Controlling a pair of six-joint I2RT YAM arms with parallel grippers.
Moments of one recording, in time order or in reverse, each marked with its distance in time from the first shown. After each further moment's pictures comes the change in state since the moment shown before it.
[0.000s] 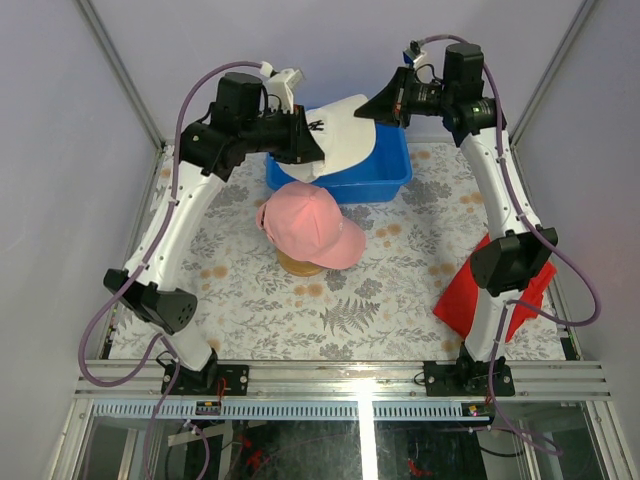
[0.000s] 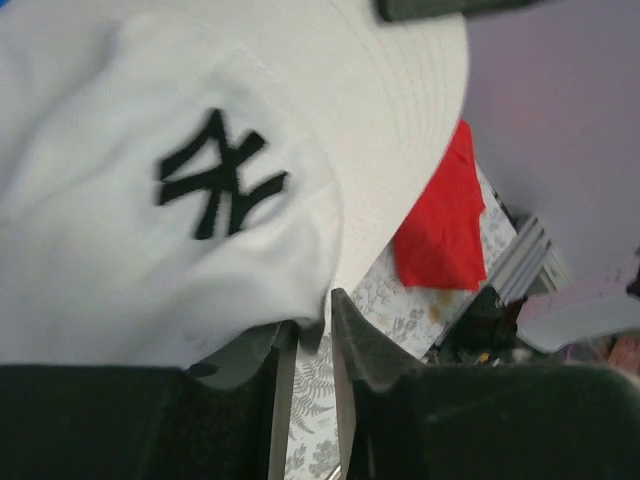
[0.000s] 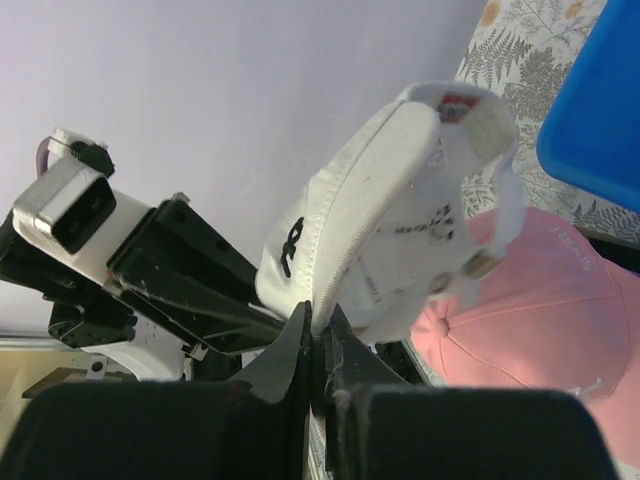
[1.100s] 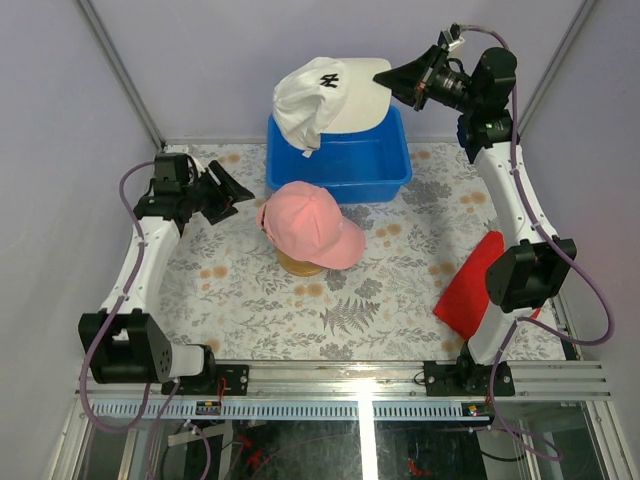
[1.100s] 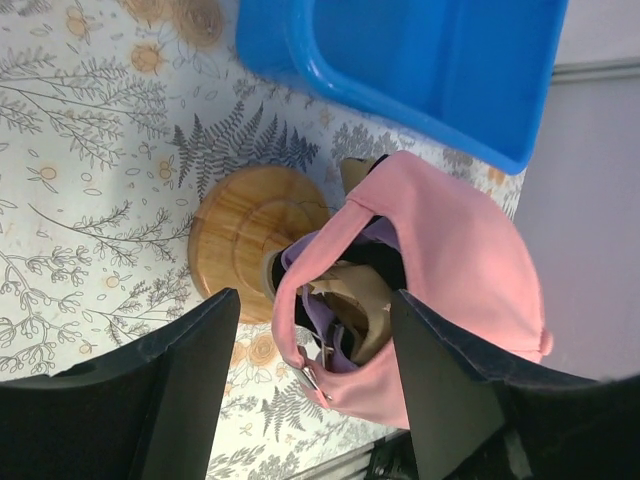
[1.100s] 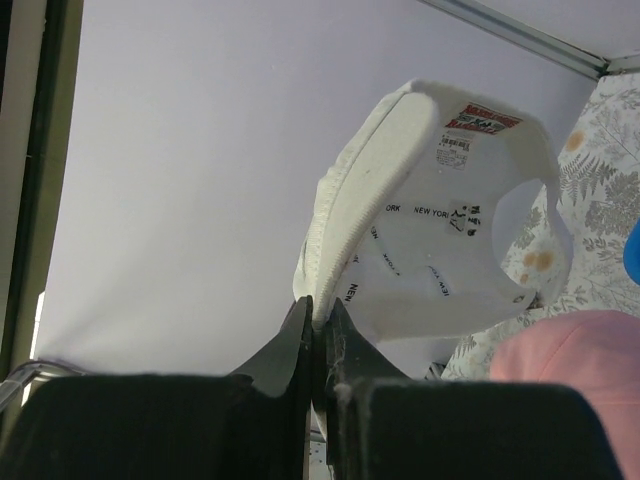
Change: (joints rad) left arm 0.423 -0.399 -0.931 0.339 -0.112 -0.427; right arm -0.075 -0.158 -0.324 0.673 0.095 0.471
